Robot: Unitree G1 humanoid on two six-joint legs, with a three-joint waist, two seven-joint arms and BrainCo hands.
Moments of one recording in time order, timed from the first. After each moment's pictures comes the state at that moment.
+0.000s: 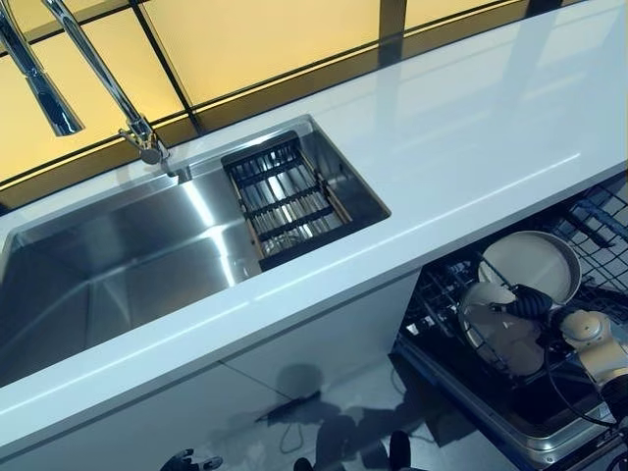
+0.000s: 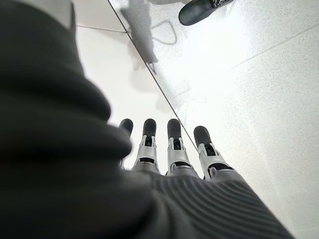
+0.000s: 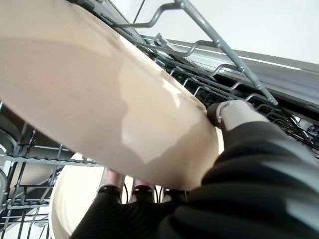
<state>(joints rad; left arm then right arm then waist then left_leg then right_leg) 0.04 0.36 -0.13 1.08 -0.10 -0.01 -0.02 -0.38 -0.92 0.21 0.67 -0.10 0.03 0.32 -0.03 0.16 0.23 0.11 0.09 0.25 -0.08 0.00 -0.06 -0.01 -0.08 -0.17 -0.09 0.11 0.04</state>
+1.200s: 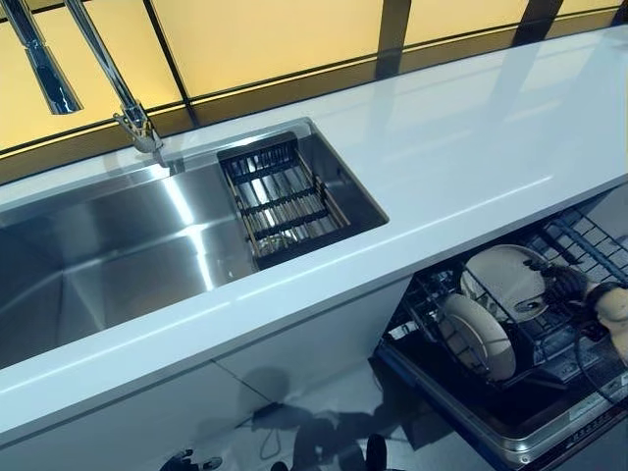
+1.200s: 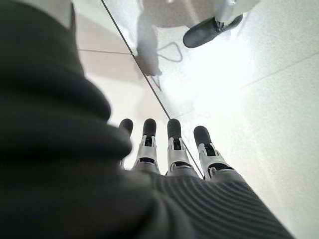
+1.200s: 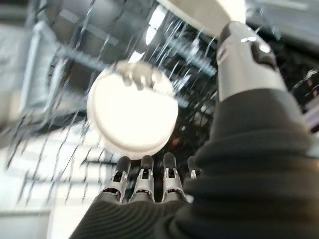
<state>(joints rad) 0.04 0.37 -0.13 1.08 -0.09 -0.01 -0.02 -0.38 -1.12 0.15 0.53 -0.12 0.16 0.37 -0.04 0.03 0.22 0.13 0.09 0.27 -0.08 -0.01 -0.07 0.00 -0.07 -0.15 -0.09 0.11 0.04</state>
